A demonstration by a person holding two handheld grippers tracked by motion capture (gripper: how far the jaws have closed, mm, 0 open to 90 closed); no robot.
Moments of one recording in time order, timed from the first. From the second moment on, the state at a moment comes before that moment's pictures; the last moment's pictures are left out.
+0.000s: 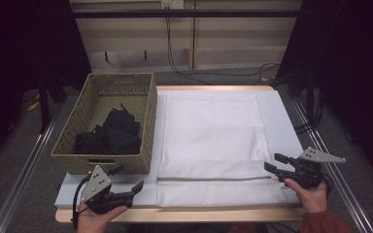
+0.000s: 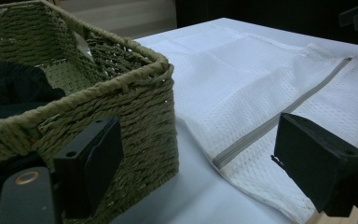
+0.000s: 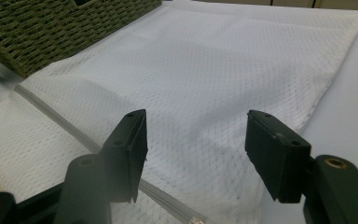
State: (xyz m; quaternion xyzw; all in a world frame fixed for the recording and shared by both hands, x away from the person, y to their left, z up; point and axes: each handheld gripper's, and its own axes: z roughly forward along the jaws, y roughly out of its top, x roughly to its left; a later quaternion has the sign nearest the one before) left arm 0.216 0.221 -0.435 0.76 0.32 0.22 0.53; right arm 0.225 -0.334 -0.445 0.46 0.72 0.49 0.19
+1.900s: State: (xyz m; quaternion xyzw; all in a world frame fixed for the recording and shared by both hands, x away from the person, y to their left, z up) left arm 0.216 0.221 -0.437 0.77 0.32 0.22 0.50; right arm 0.275 -0.247 -0.445 0.40 0.78 0.47 0.13
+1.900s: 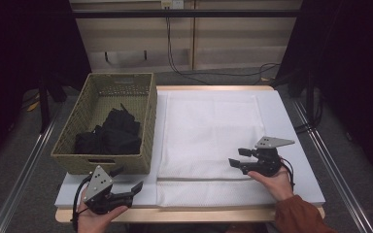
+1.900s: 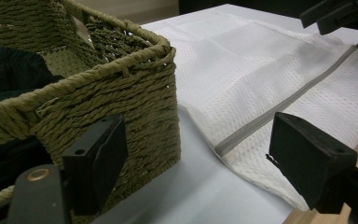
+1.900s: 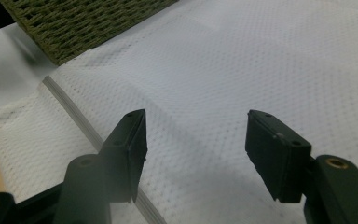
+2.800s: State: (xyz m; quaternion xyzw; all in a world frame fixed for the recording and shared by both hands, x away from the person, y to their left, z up) left arm 0.217 0.220 -0.437 0.77 0.32 0.21 0.51; right arm 0.315 -0.136 -0.452 0.33 0.82 0.45 0.08
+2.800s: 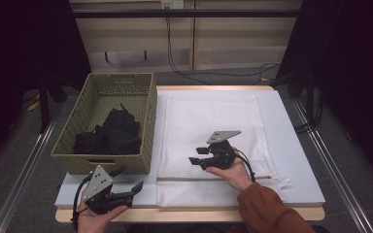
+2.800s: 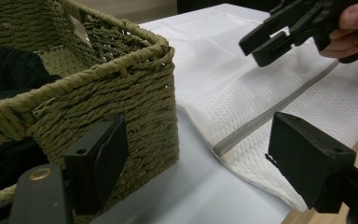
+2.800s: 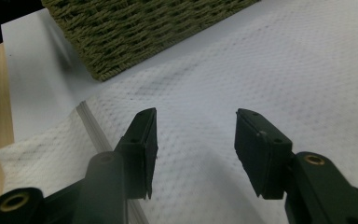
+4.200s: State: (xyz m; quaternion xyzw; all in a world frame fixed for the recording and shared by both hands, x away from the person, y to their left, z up) left arm 0.217 0.214 -0.436 0.79 0.30 0.22 0.49; right arm 0.358 -0.030 -0.485 0.30 0.87 0.38 0.09
